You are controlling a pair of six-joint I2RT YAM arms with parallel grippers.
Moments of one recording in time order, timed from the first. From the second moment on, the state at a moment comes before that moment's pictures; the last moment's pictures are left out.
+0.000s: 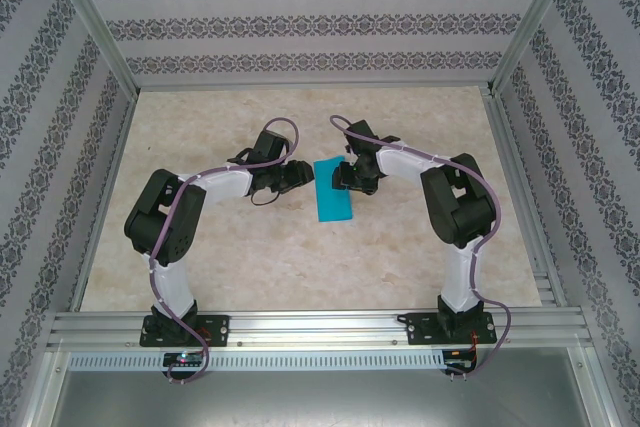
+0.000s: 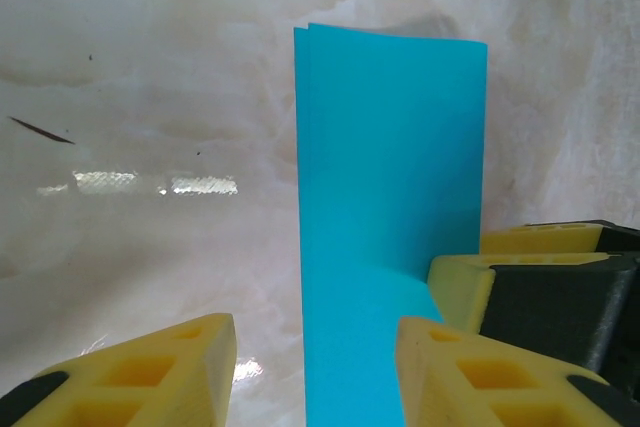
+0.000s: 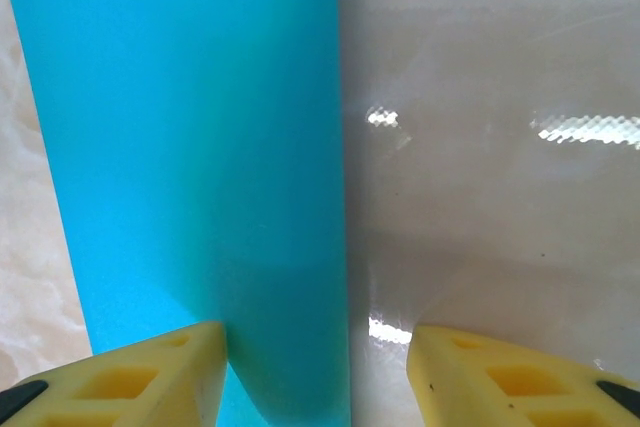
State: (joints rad) left arm -0.47 1.87 1.11 -0.10 0.36 -0.80; right arm 0.46 2.01 1.33 -0.58 -0.19 0.47
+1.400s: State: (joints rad) left arm -0.48 1.99 1.21 -0.10 0.41 -0.82; right arm 0.47 2.07 1.42 -0.69 -0.17 0.43
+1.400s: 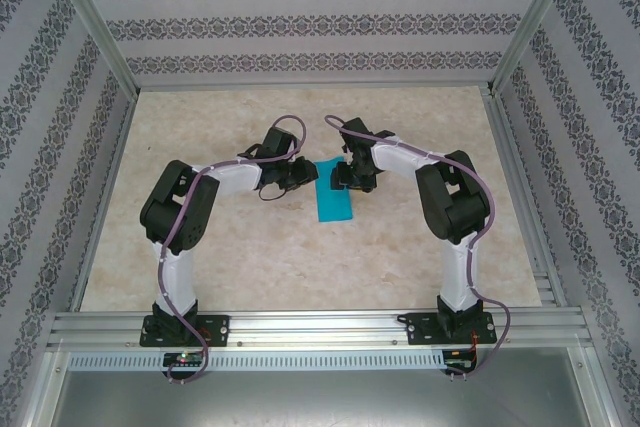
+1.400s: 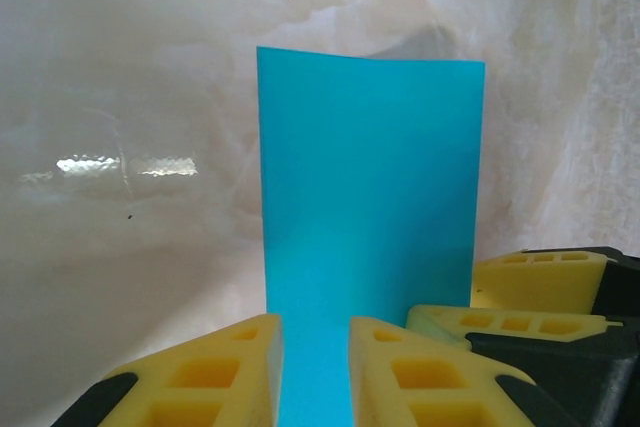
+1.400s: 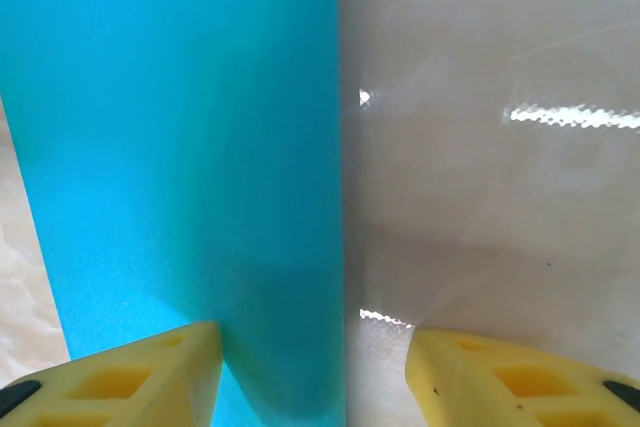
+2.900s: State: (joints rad) left arm -0.53 2.08 1.30 -0.18 0.43 -0.78; right arm 0.48 2.09 1.44 -0.71 -0.15 0.43
